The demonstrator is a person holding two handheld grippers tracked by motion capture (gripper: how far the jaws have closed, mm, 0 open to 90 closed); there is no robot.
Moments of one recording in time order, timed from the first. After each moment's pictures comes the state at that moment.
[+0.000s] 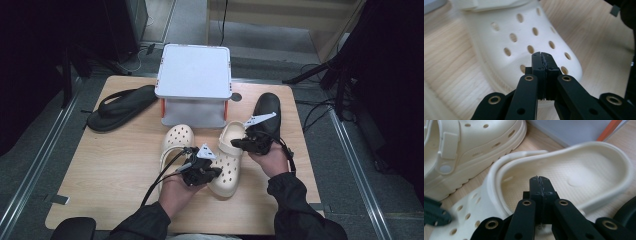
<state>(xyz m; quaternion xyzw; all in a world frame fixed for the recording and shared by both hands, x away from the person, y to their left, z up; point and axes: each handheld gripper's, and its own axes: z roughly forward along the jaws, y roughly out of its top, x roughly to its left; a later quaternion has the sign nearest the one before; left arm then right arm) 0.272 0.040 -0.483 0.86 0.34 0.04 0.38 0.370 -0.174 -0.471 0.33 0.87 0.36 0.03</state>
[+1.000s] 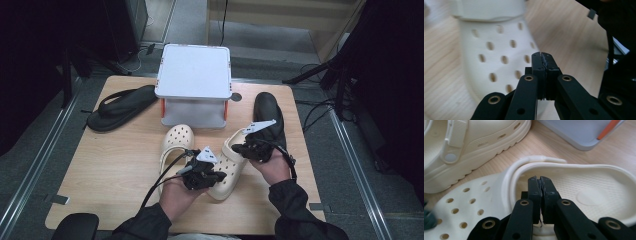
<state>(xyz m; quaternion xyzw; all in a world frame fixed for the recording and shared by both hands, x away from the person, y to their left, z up) 0.252 0.027 -0.473 0.86 0.31 0.01 0.40 0.347 -0.175 -0.465 0.32 0.88 0.35 0.07</state>
